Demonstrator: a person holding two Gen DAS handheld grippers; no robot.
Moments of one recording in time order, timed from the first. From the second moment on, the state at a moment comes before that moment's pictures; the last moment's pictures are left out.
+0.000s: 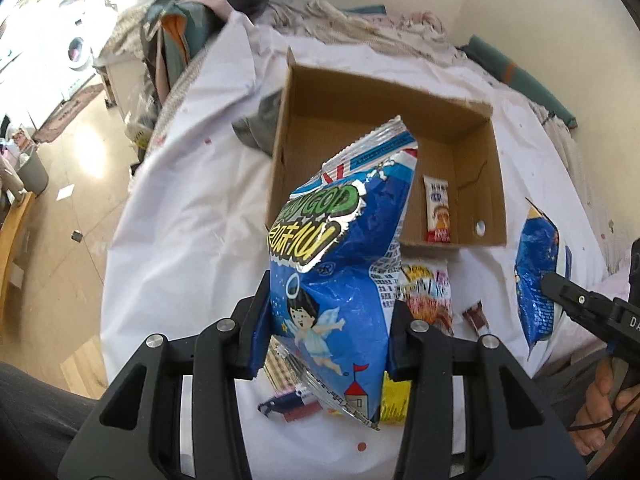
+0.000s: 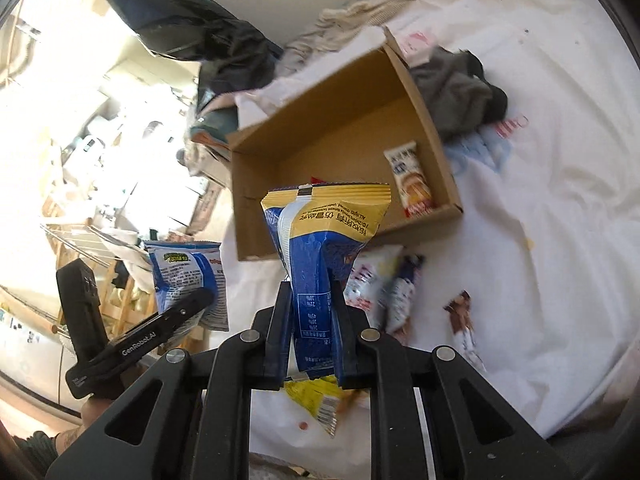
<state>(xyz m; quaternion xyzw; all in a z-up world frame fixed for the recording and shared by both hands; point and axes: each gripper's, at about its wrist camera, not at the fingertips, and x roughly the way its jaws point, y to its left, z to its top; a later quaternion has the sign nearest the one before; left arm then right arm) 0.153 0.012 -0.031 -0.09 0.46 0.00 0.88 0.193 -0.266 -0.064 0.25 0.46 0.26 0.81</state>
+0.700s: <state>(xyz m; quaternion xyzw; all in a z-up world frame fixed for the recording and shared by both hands) 0.212 0.000 0.014 -0.04 0.42 0.01 0.91 0.236 -0.268 -0.033 0.26 0.40 0.25 0.85</state>
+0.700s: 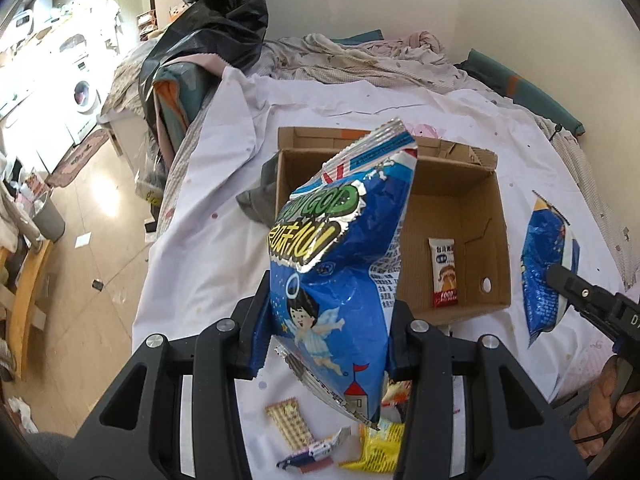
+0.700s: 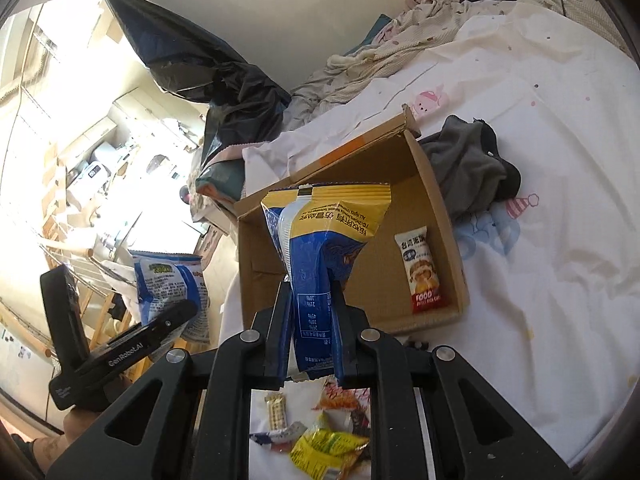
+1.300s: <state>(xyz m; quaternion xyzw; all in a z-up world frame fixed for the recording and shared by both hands) 0.270 -0.012 -0.022 -0.01 0.42 0.01 0.91 0.304 -0.236 -0.052 0.20 0.42 0.23 0.85</state>
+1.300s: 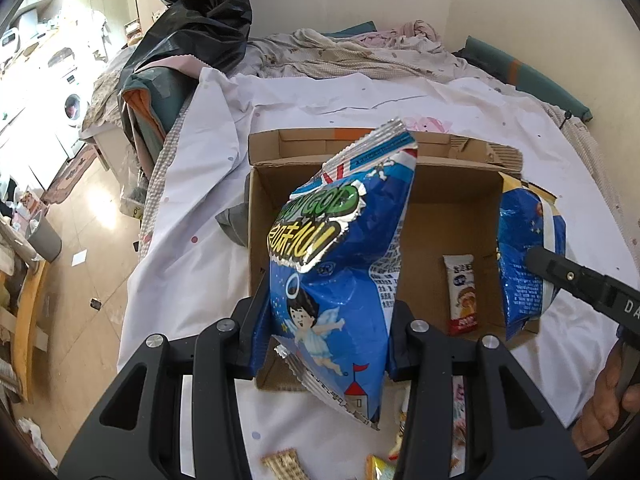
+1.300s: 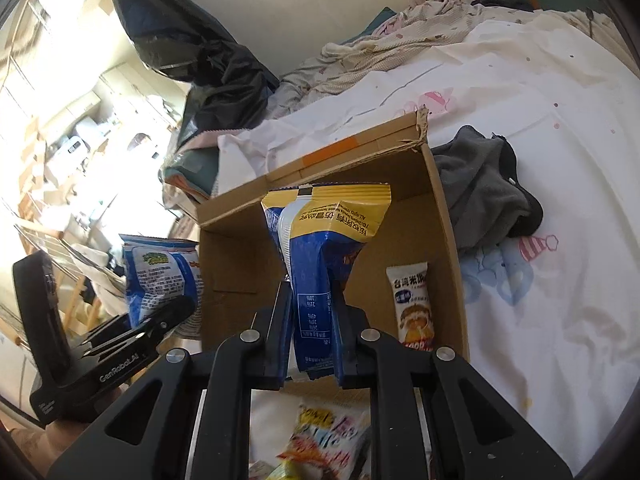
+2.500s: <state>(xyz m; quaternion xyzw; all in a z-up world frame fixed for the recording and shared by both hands) 0.290 -0.020 -0.054 -0.03 0.45 -0.02 0.89 0.342 -0.214 -0.104 0.17 0.50 0.21 0.82</state>
